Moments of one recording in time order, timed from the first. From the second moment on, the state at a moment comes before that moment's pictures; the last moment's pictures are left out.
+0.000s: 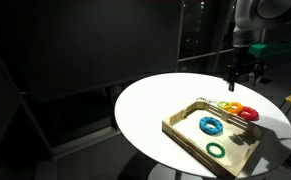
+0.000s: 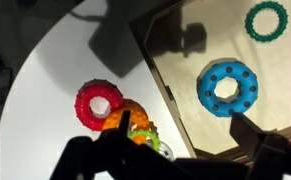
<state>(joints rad) 0.08 0.09 -0.06 -2.21 -0.05 2.11 0.41</state>
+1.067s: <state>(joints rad) -0.02 -0.31 -0.06 -2.29 -0.12 1.88 0.27</state>
